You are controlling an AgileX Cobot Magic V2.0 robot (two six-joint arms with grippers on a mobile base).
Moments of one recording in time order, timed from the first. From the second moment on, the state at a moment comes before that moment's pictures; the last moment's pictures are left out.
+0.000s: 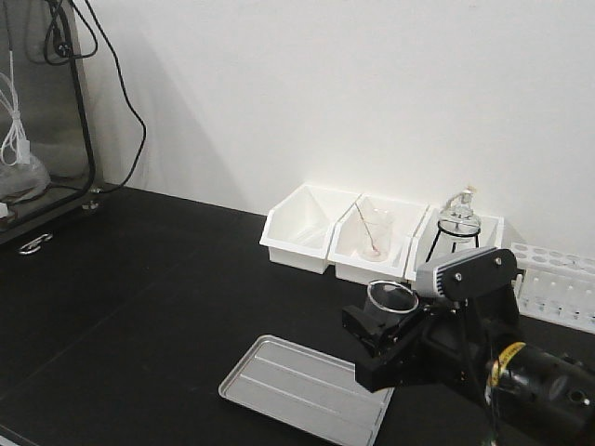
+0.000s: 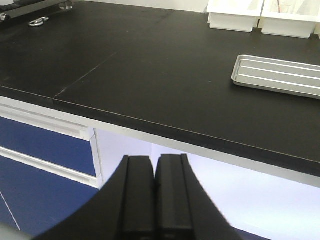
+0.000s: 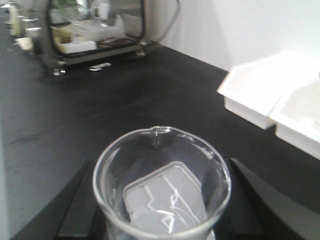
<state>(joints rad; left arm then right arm) -0.07 -0.02 0.03 -0.09 0.33 0.02 0.37 1.42 -0.82 -0.52 -0.35 0.56</state>
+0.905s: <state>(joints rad) -0.07 -0.02 0.03 -0.09 0.33 0.02 0.34 2.10 -1.13 -0.50 -0.55 0.52</state>
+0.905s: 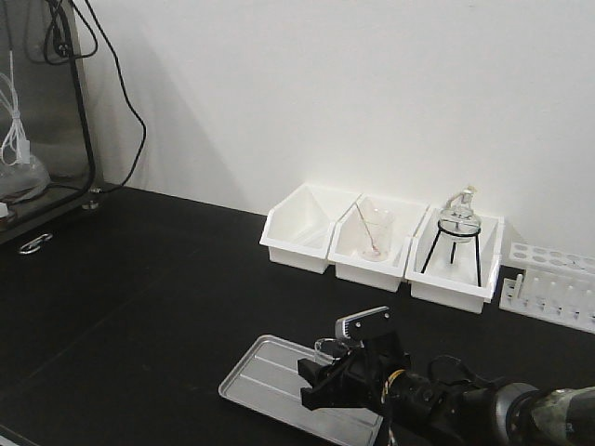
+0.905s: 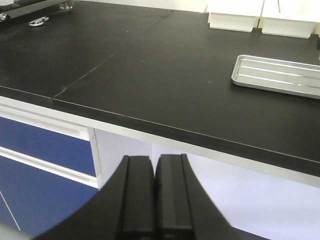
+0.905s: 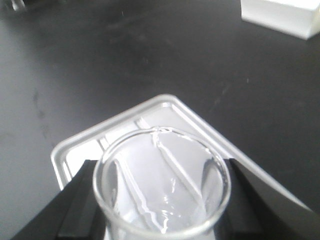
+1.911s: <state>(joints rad) -0.07 -0.02 0.03 -0.09 0.33 0.02 0.34 2.17 -1.13 -0.50 -0.53 0.47</state>
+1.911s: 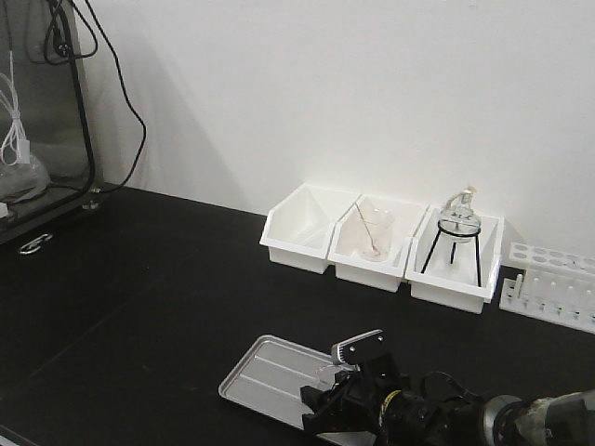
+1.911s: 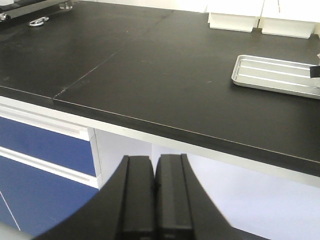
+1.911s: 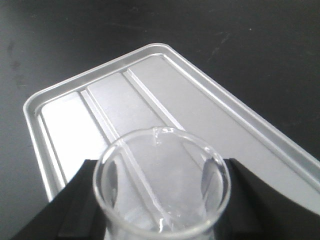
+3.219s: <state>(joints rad) -0.07 -0.02 0.03 -0.09 0.33 0.02 0.34 2.16 -1.13 -0.50 -0.52 0.52</state>
